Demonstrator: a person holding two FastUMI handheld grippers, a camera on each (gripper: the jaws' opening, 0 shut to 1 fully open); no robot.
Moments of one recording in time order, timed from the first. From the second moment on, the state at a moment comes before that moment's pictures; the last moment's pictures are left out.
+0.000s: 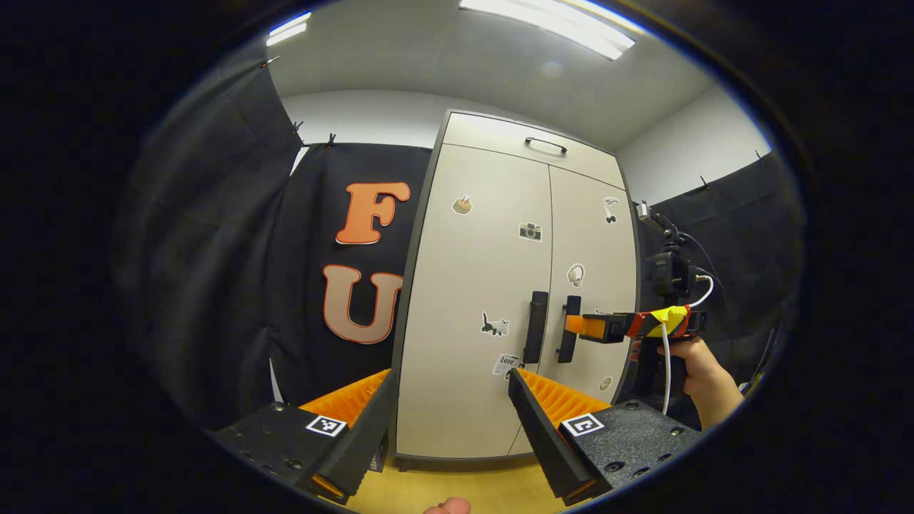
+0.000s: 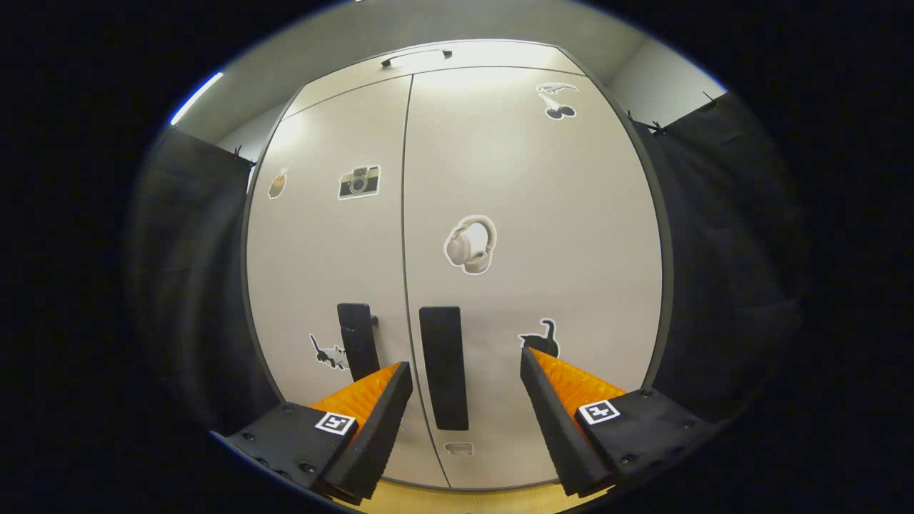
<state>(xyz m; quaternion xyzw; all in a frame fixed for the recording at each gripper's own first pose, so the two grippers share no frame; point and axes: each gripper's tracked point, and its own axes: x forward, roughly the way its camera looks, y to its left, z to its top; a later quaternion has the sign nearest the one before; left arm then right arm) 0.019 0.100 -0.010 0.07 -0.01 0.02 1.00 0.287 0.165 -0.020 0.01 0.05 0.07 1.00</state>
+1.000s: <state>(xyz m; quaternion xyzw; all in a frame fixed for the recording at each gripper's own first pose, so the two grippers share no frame) 0.048 0.122 -0.021 0.05 -0.02 0.03 1.00 0.322 0.182 -0.051 -0.03 0.06 0.06 1.00</state>
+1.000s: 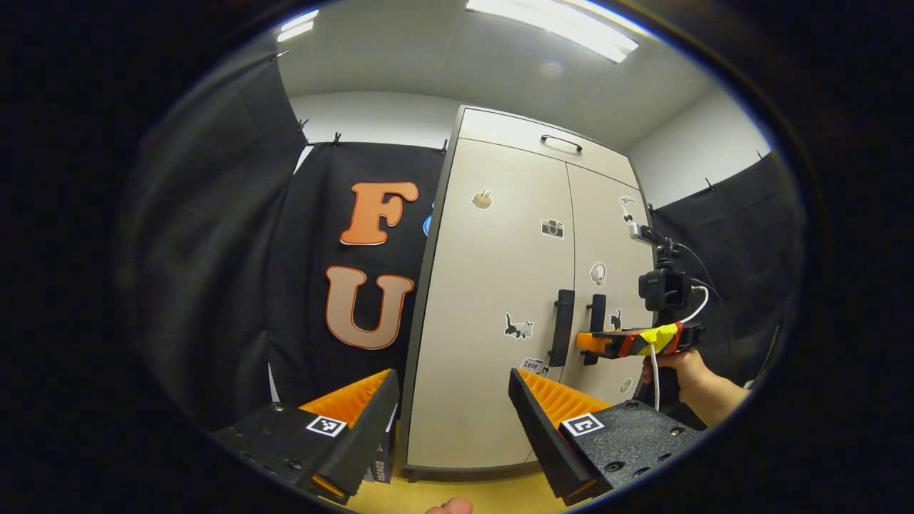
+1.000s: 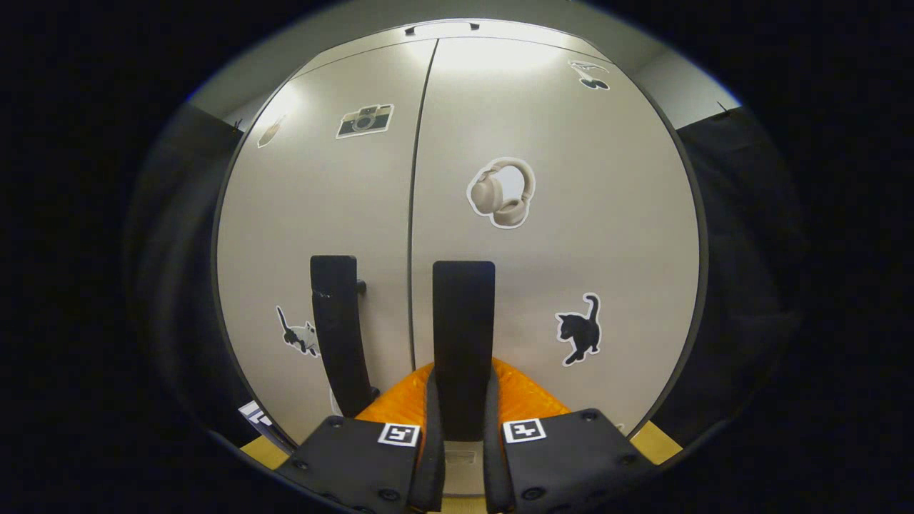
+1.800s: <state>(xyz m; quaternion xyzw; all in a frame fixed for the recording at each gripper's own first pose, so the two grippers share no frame) 0.043 0.060 -0.021 0.01 -0.03 0.04 1.00 0.278 0.176 -0.046 -0.02 0.10 0.18 0.98</state>
